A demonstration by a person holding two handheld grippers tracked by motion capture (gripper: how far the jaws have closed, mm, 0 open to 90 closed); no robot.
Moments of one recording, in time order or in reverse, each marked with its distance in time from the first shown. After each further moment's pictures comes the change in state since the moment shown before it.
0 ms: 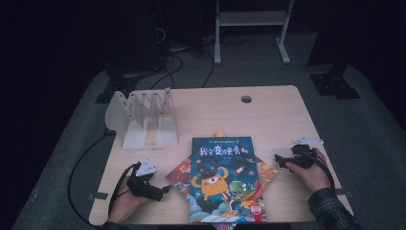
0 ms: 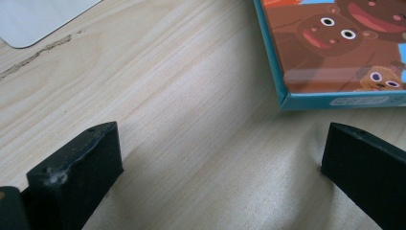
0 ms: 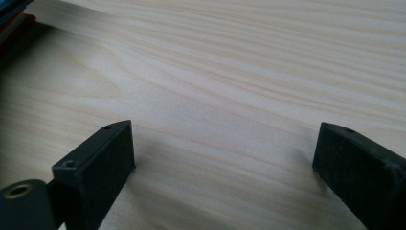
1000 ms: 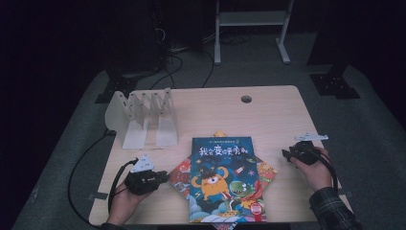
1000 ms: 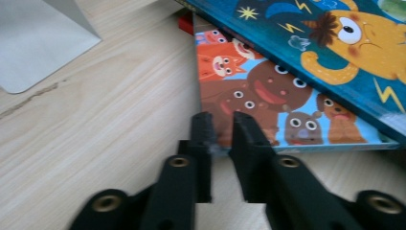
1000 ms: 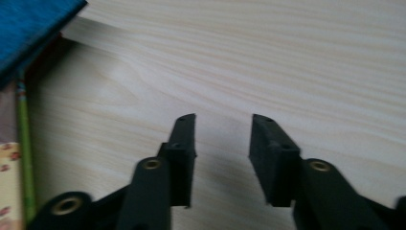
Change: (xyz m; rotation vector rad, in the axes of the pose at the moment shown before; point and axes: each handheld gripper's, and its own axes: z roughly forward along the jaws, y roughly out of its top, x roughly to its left) left arm -0.018 0.033 -0.032 -0.040 -0.084 -0.050; right arm 0.002 0.017 -0.024 0.023 0.011 -0.004
